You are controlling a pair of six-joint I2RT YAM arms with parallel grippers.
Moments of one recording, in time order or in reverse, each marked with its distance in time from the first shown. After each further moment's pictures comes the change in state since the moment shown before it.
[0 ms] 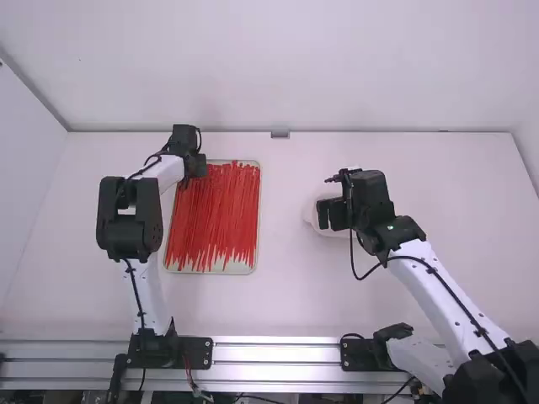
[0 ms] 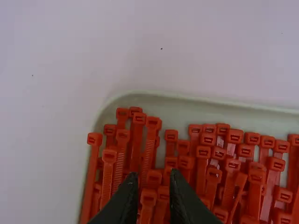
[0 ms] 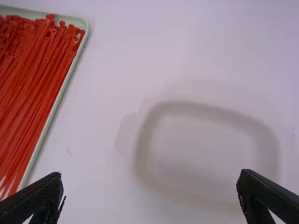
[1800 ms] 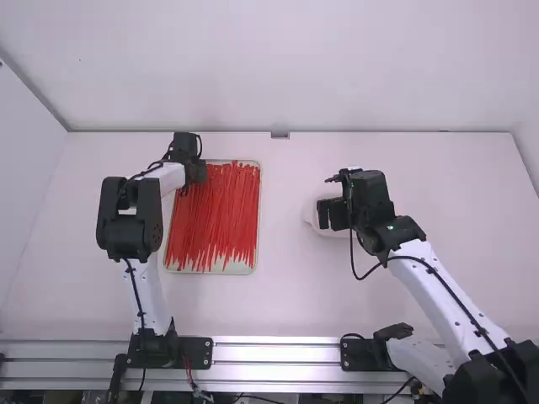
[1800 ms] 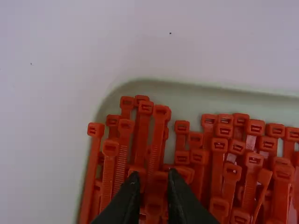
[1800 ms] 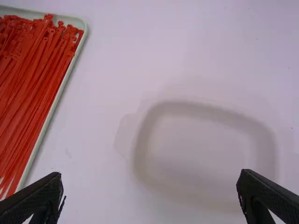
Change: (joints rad) left arm 0.001 0.001 -0.092 0.110 -0.025 0.008; right arm 0.000 0.000 0.000 0.000 0.004 0.000
